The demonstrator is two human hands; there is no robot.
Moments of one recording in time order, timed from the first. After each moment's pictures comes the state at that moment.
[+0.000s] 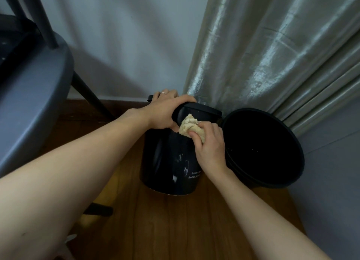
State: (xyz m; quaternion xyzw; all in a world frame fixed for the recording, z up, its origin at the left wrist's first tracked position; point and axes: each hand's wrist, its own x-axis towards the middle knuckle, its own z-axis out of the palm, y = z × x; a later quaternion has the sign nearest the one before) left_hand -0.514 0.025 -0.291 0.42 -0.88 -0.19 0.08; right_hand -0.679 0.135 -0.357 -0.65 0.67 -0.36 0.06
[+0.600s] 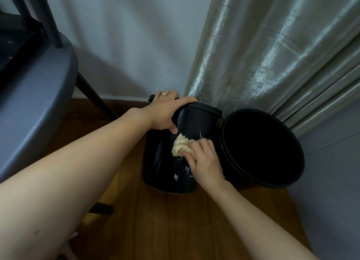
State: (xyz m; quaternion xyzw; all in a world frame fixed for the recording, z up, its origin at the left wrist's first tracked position) left_hand -0.510 0.025 -0.292 0.42 -0.90 -0.14 0.03; right_hand -0.676 0.164 -0.386 -0.75 0.58 -0.30 0.01
